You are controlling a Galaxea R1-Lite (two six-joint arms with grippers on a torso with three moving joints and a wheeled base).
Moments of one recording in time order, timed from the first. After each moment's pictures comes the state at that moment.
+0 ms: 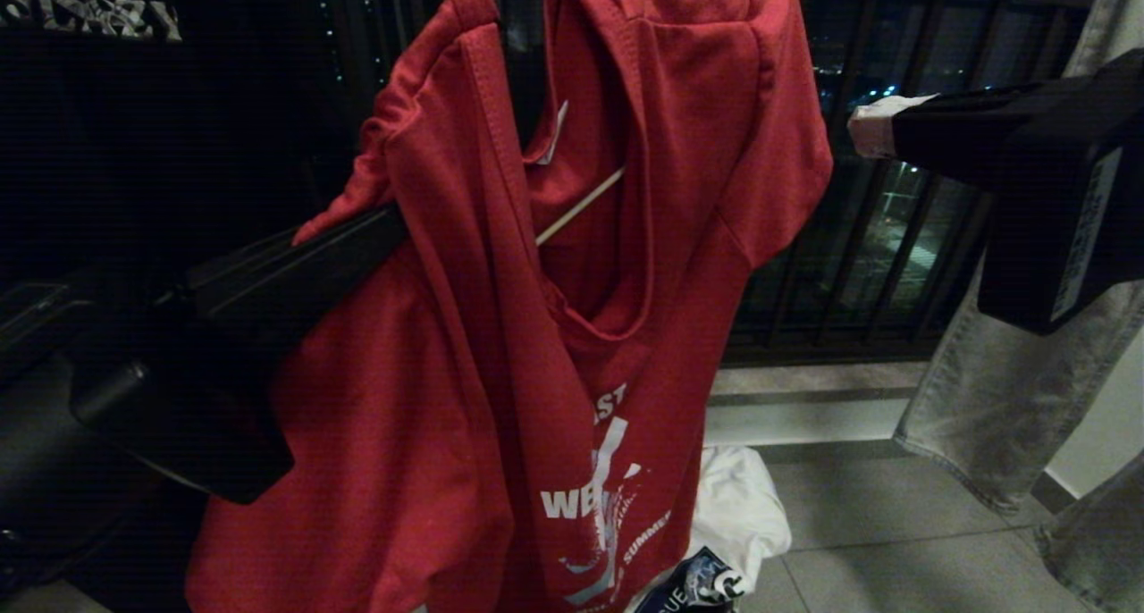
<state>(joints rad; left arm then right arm) -0.79 1.18 -0.51 -1.13 -0.05 -0.05 1.15 1.35 -1.38 0.10 -0.83 -0.27</state>
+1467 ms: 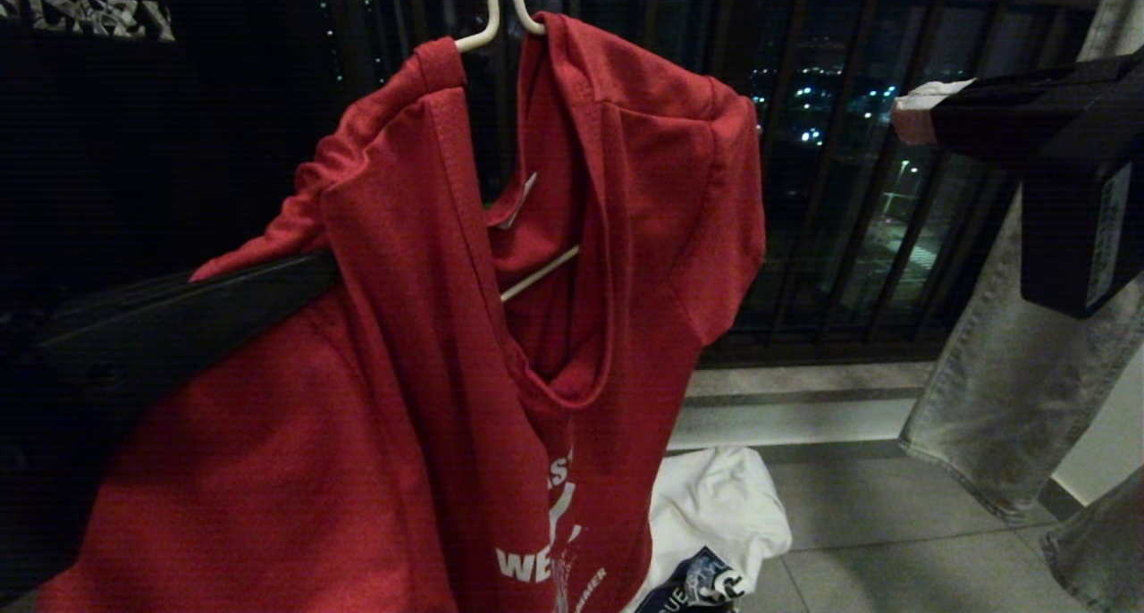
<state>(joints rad) -0.79 0.97 -0.66 -0.57 -0.12 -0.19 1.09 1.33 -1.40 0.16 -0.83 -0.48</state>
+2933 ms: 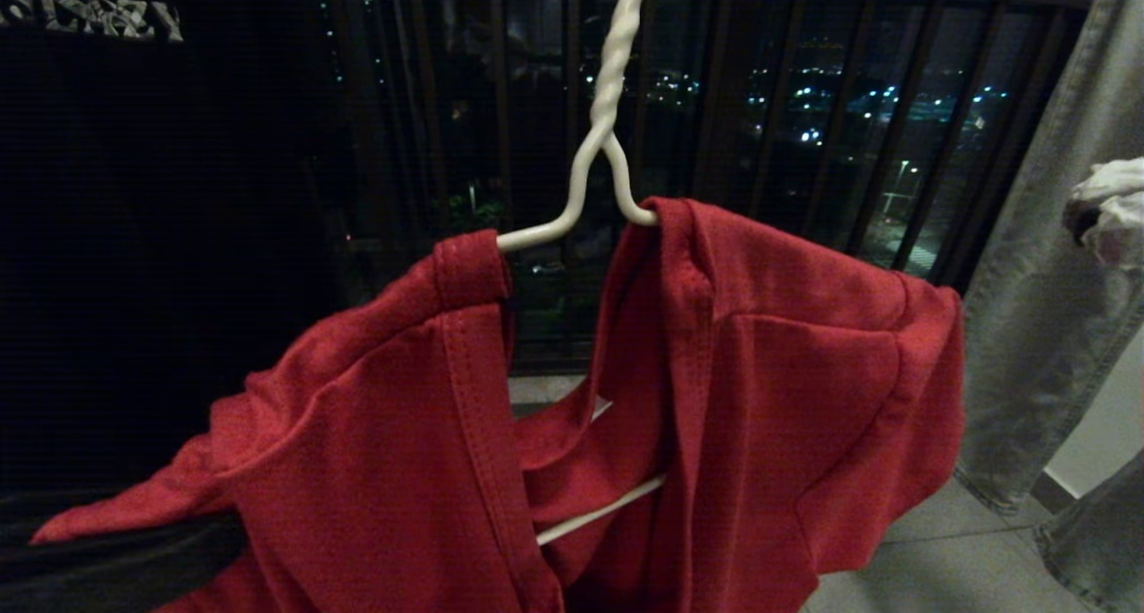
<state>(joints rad) -0.80 0.84 -0.67 -0.30 -0.42 -0.25 1.00 1.33 -1.87 0.90 0.01 -0.49</state>
